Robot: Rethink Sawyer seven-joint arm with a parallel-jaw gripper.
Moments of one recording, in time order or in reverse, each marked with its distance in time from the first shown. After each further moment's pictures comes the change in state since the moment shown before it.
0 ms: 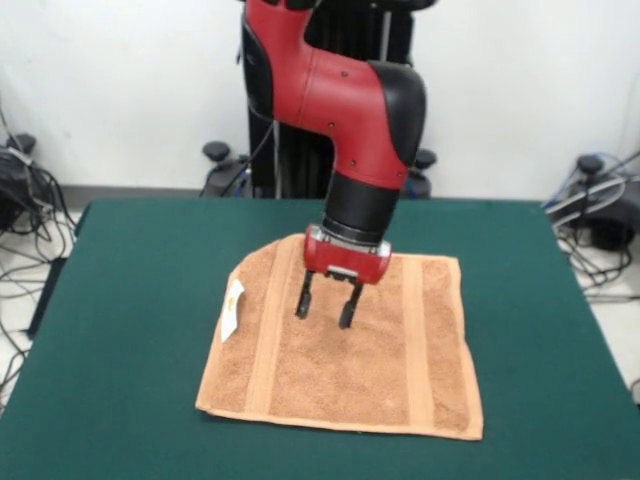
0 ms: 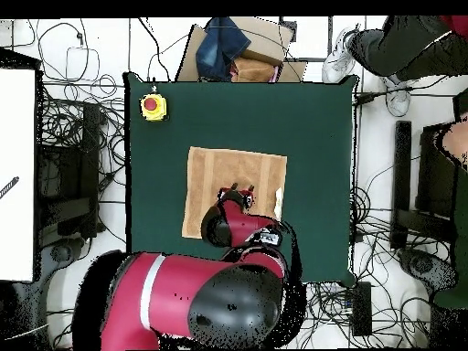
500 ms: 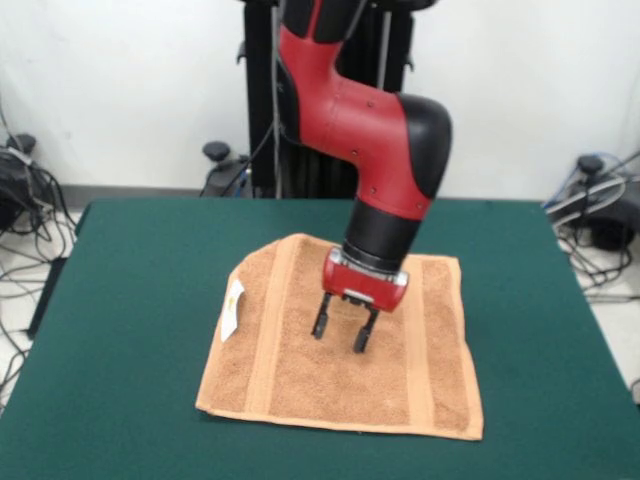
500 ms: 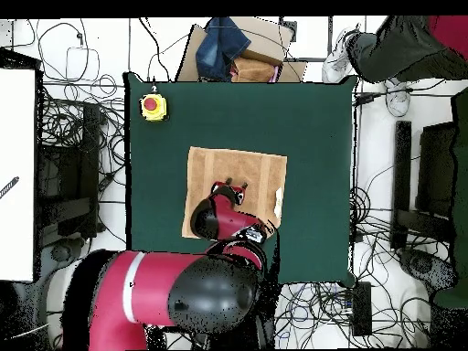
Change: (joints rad) arm 0.071 0.075 0.002 -0.029 0.242 -0.025 0.000
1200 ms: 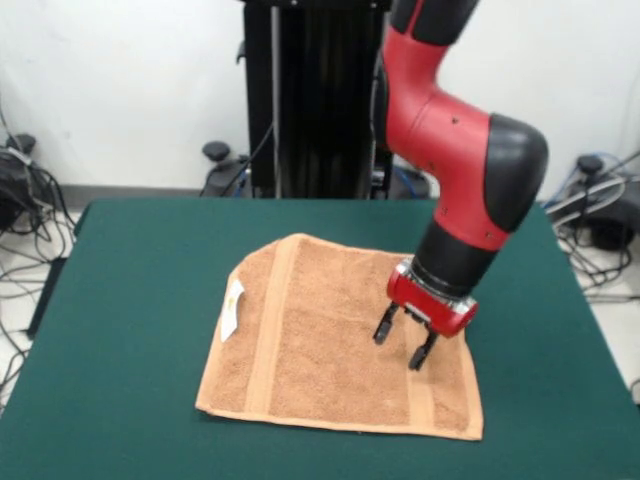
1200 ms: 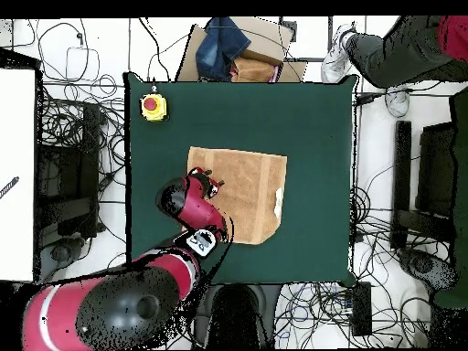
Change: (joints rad) arm 0.263 0.046 -0.074 -0.061 0.702 0.280 0.011
